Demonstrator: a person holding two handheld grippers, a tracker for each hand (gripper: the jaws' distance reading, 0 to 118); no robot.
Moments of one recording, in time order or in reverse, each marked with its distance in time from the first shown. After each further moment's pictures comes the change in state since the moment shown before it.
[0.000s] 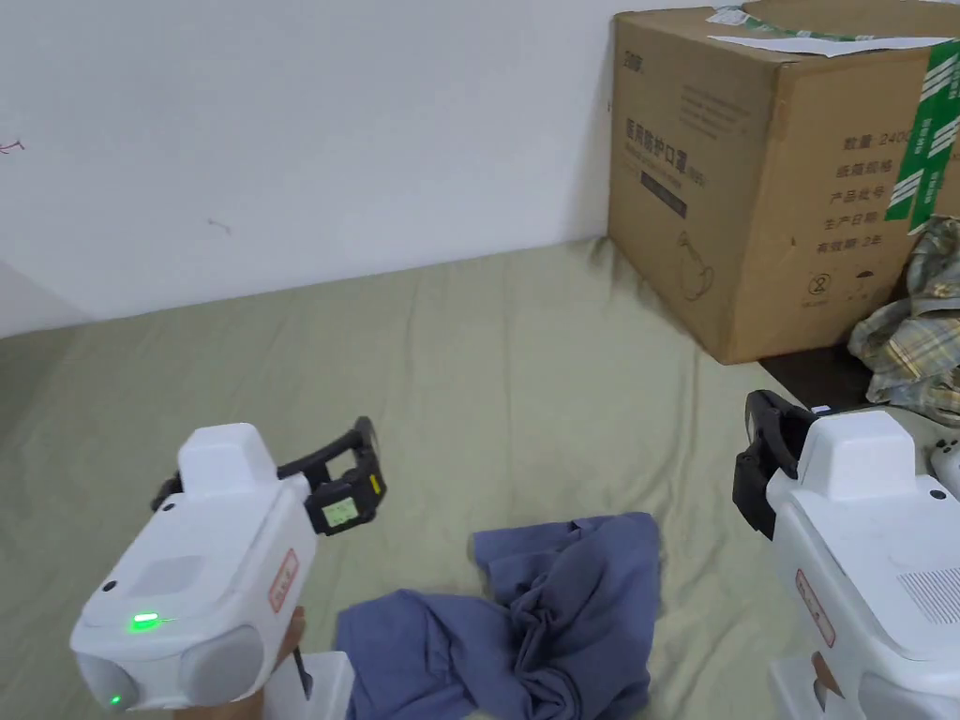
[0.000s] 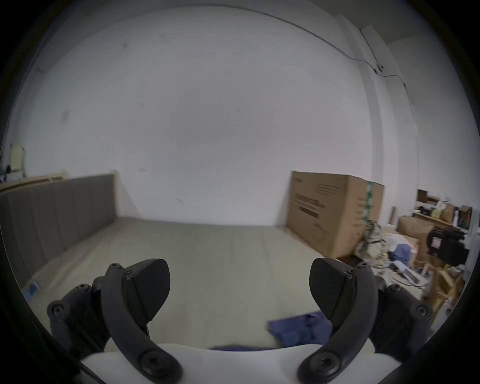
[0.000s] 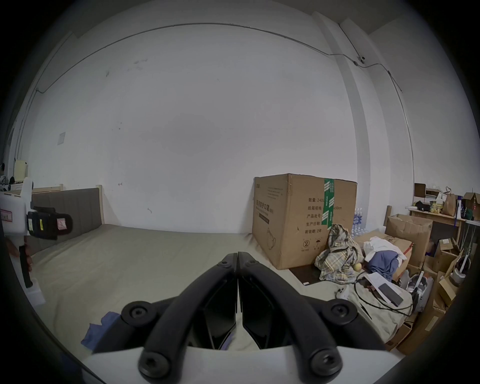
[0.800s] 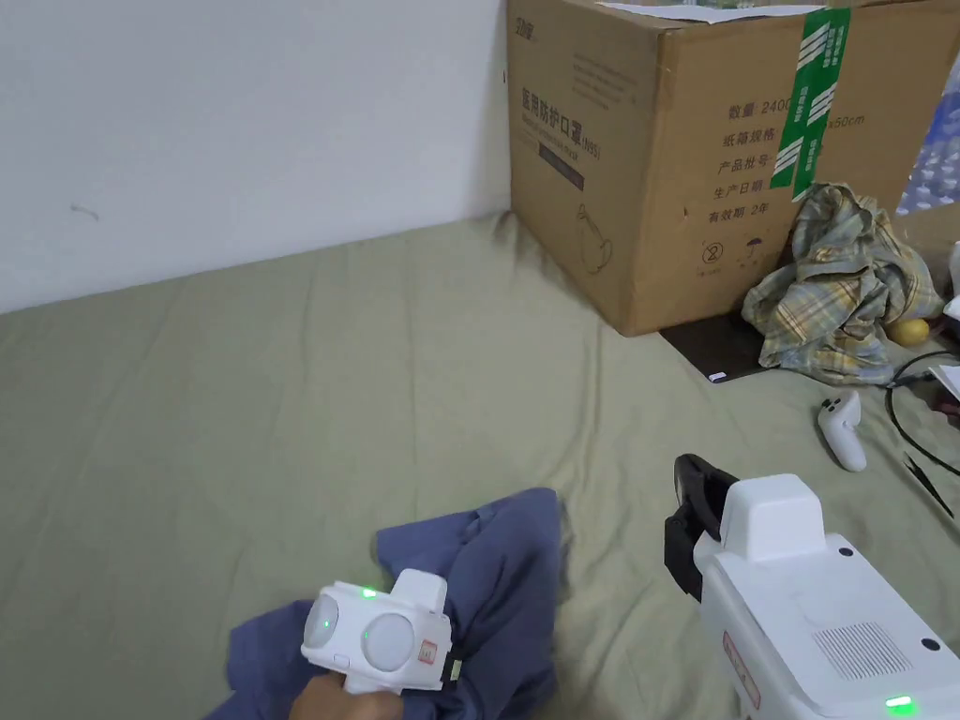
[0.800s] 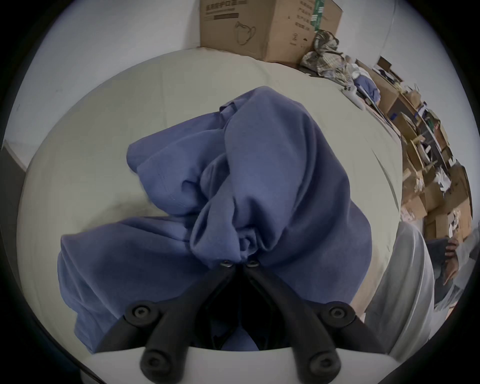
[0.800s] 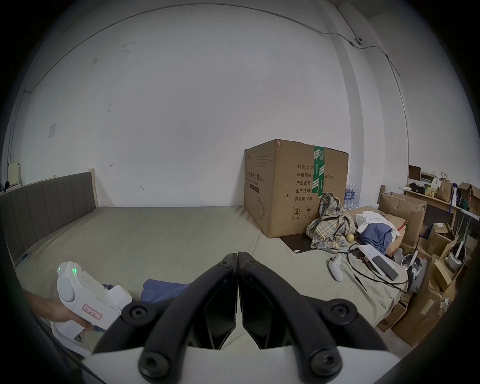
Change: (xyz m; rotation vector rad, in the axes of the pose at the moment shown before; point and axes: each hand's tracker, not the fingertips) left arm 0.135 -0.224 -0.130 -1.045 -0.419 -0.281; right arm 0.027 -0.055 0.010 -0.150 -0.037 -0.023
